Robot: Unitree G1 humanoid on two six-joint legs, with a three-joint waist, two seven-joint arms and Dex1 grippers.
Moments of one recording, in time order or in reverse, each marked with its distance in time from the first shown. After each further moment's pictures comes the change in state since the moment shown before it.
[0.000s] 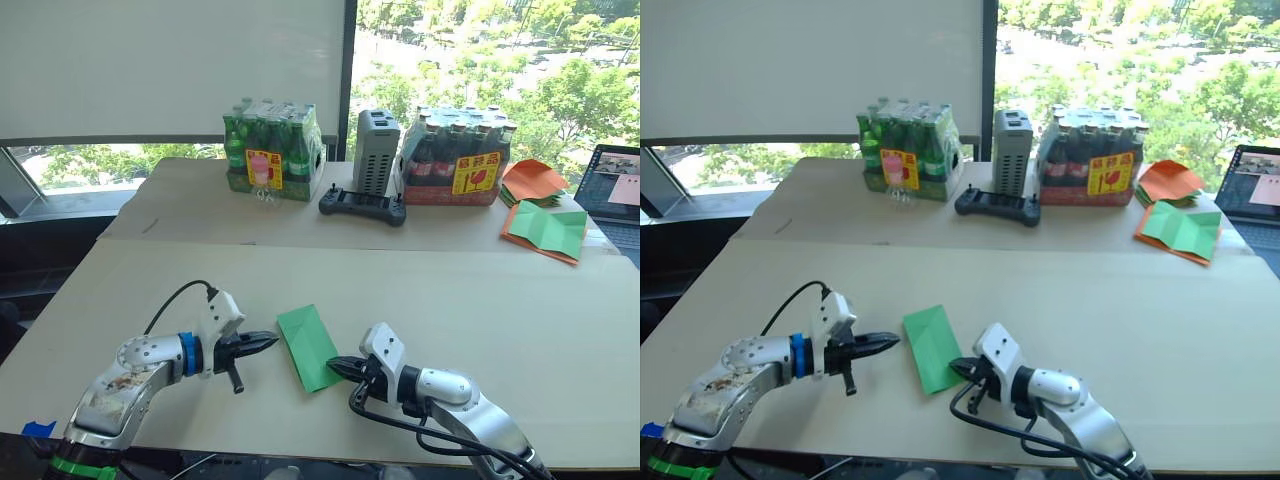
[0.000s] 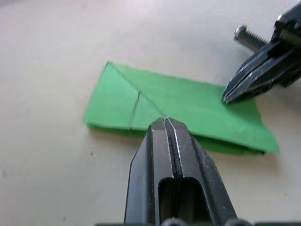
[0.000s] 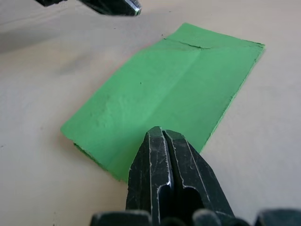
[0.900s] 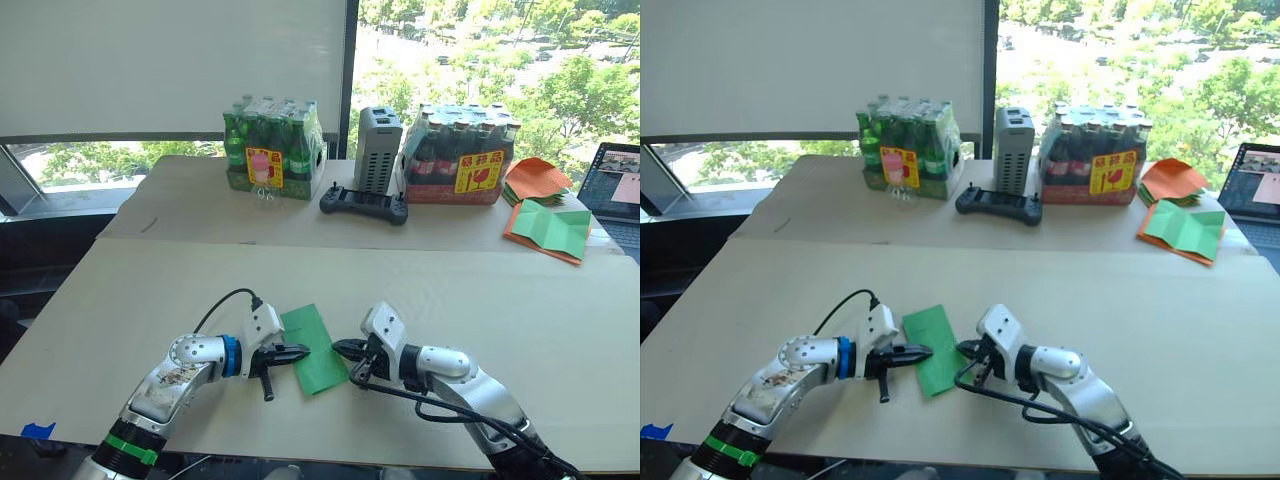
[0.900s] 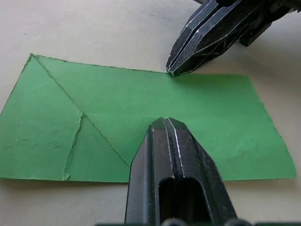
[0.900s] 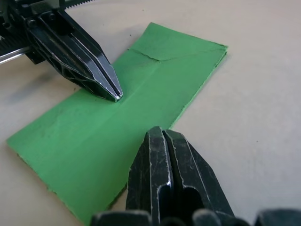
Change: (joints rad) left arm -0.042 -0.039 -0.210 0.150 0.150 -0.152 -0.014; right arm -0.126 -0.016 -0.032 0.111 -0.008 -0.002 0.068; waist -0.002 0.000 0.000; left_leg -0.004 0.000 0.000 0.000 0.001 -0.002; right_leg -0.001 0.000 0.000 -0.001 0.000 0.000
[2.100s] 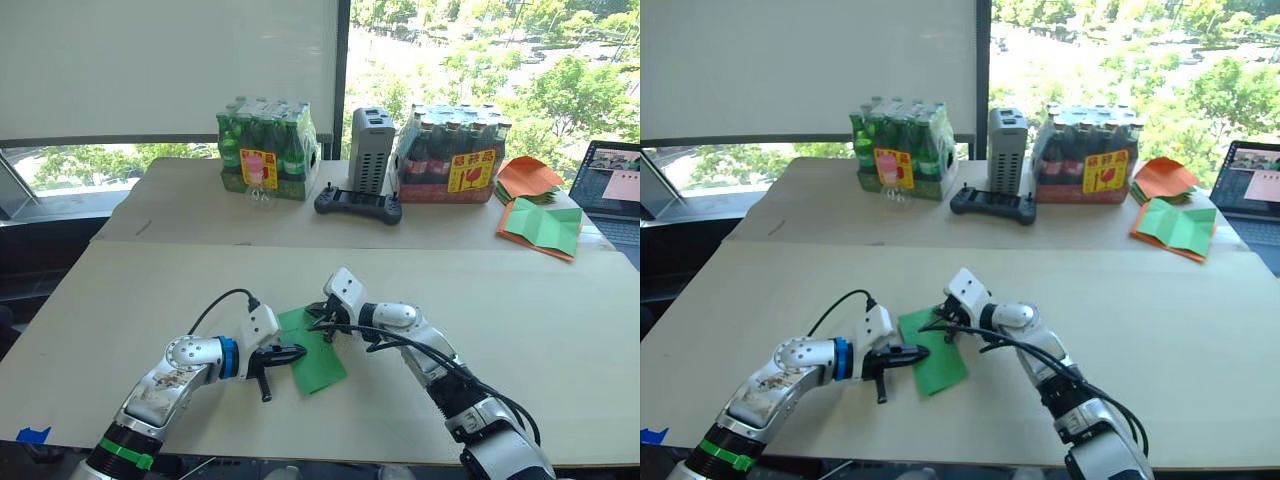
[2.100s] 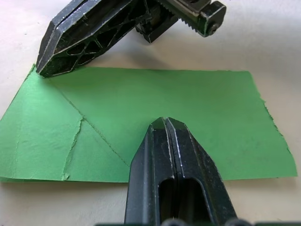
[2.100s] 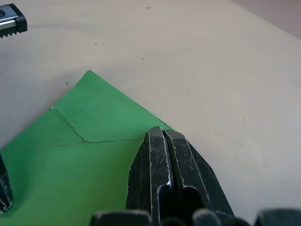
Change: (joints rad) left arm 0.012 0.009 0.007 -0.027 0.008 0.020 0.016; right arm -0.383 0.224 0.035 0.539 -0.160 -0.178 -0.011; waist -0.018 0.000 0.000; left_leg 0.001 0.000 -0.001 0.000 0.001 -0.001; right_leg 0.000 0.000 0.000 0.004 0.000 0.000
